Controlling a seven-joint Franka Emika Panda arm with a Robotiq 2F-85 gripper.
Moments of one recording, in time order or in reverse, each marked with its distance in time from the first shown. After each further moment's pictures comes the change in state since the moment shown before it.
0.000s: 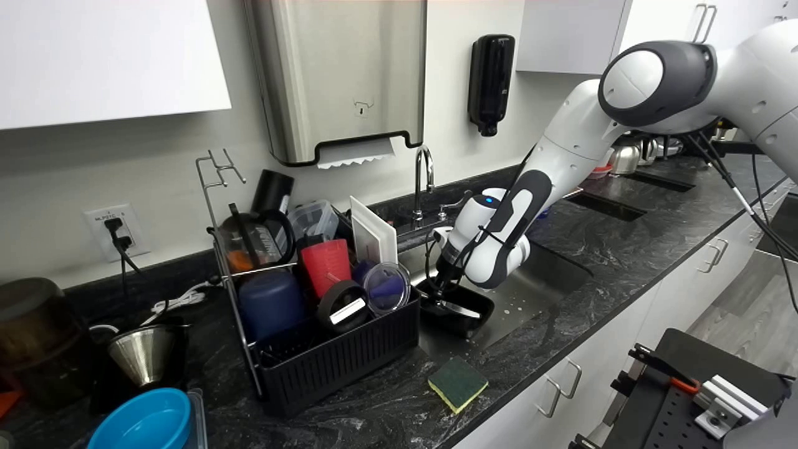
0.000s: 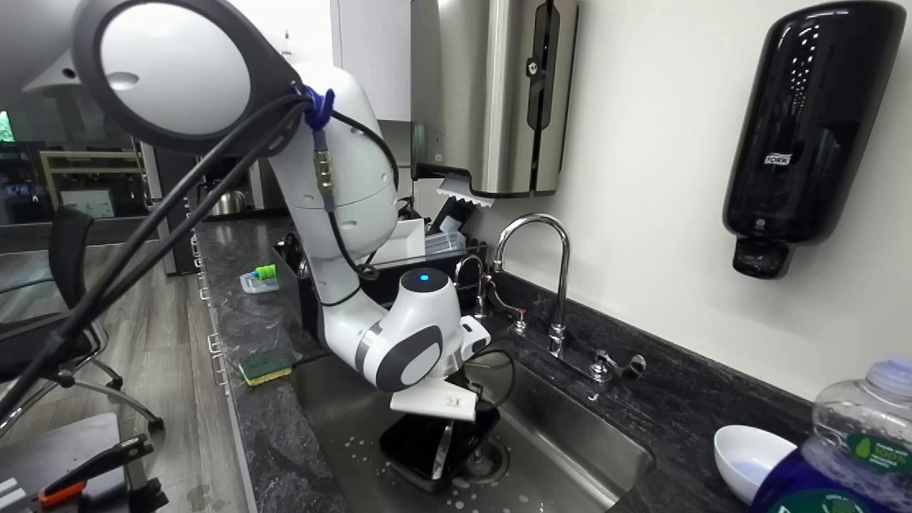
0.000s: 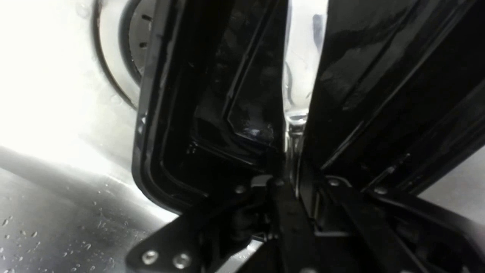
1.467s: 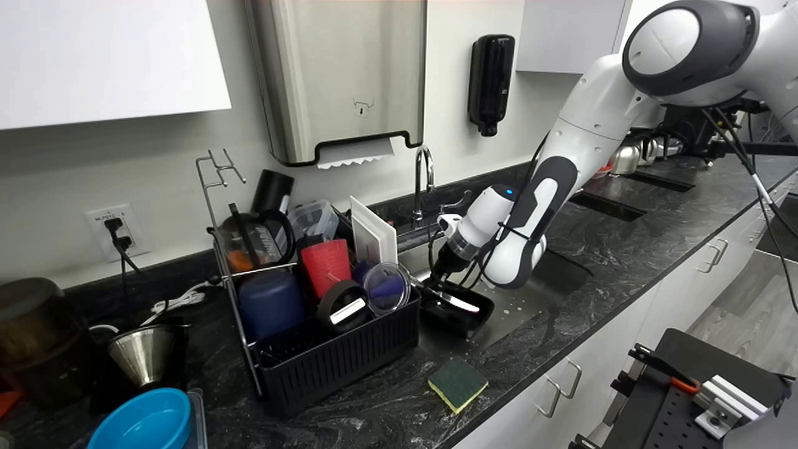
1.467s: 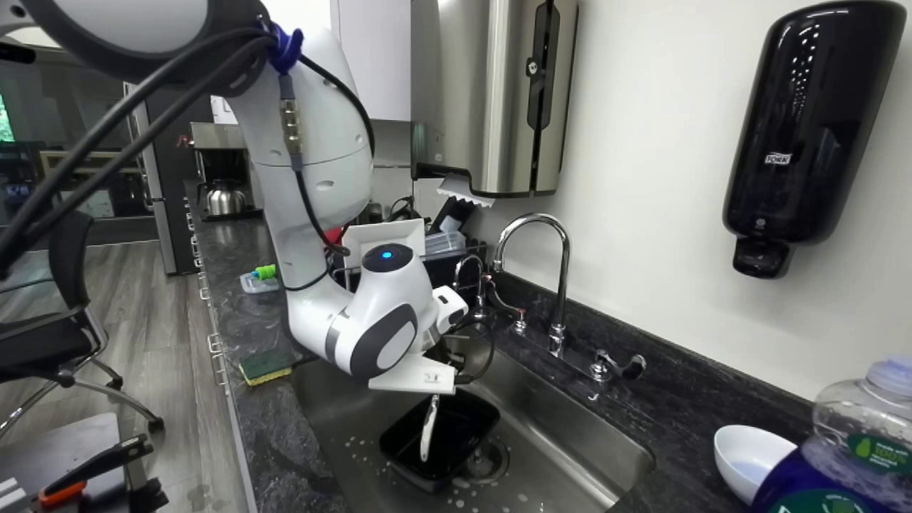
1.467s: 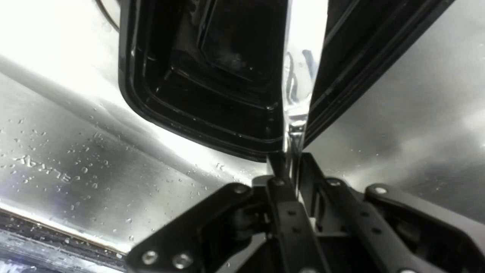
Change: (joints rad) arm -0.022 -0.142 0.020 -0.199 -0.103 0.196 0.081
